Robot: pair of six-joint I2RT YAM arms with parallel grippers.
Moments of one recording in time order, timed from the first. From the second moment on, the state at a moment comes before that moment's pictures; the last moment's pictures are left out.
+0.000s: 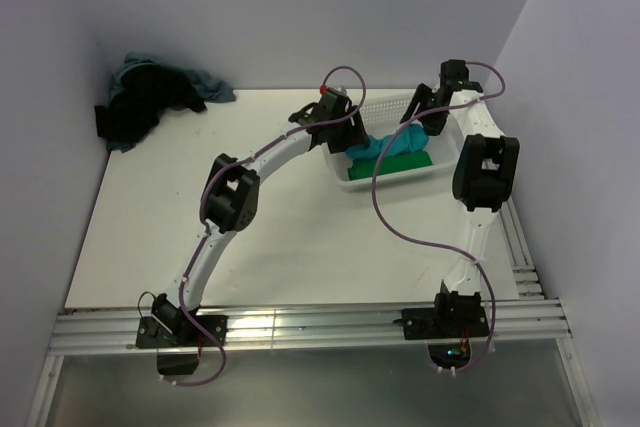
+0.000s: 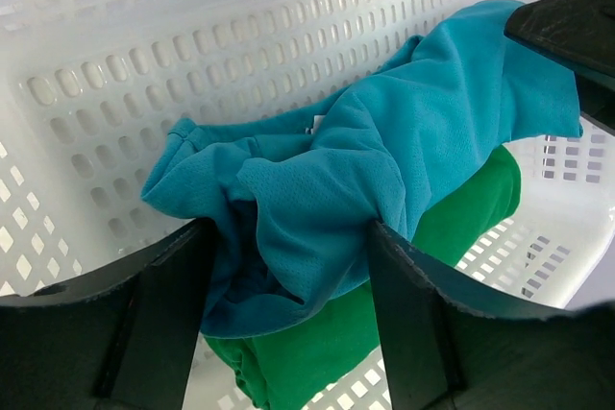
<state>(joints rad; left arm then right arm) -0.67 2.48 2.23 -0.47 0.11 -0.82 -0.10 2.25 1.97 -0.75 -0.25 0.43</state>
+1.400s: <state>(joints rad) -0.59 2.38 2.17 -0.42 0.11 -0.81 -0.09 2.25 2.02 -0.77 -0.25 0.43</state>
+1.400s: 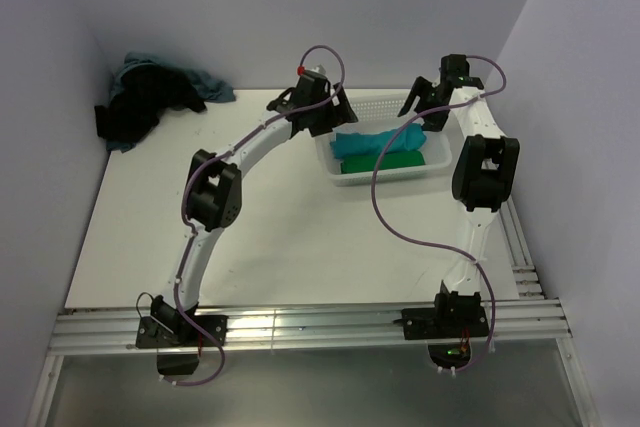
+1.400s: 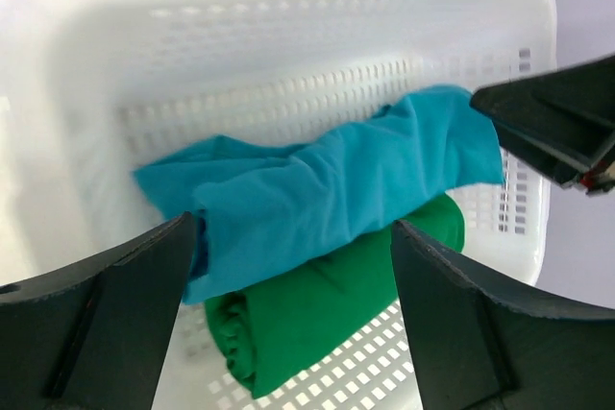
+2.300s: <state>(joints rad) -0.63 2.43 2.23 -0.46 0.09 -0.77 -0.11 2.25 2.02 -0.81 -0.09 0.42</state>
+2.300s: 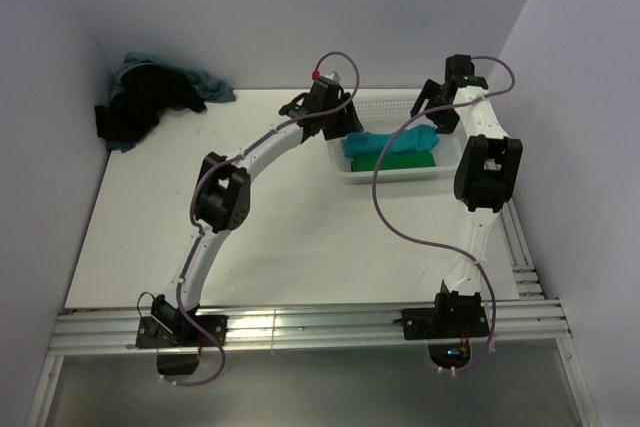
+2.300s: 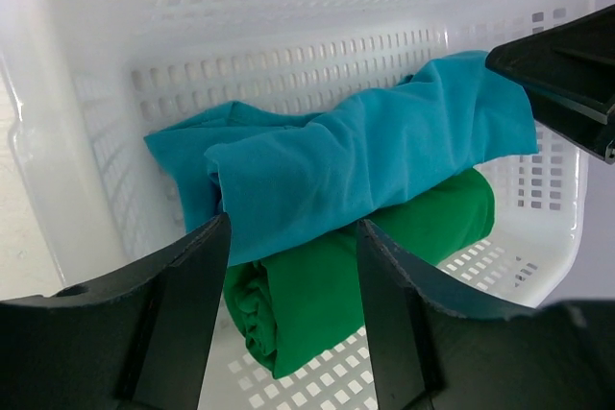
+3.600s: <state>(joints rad) -0.55 2.35 2.29 -0.44 0.18 -0.76 -0.28 2.03 1.95 -0.83 -0.13 0.44</state>
